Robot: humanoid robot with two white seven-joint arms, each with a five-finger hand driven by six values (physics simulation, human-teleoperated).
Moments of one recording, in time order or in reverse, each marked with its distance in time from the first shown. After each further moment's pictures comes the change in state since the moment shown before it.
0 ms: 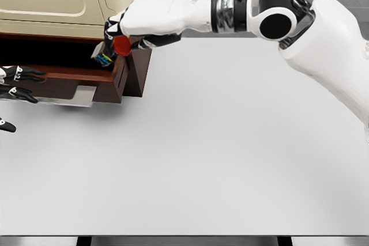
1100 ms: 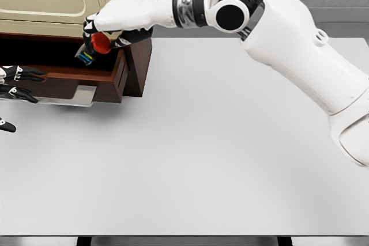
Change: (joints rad) left arm 0.000 -0.001 0.000 0.000 -0.002 -0.002 0.000; right arm -0.069 0.175 0.068 0.241 0.023 0.019 0.000
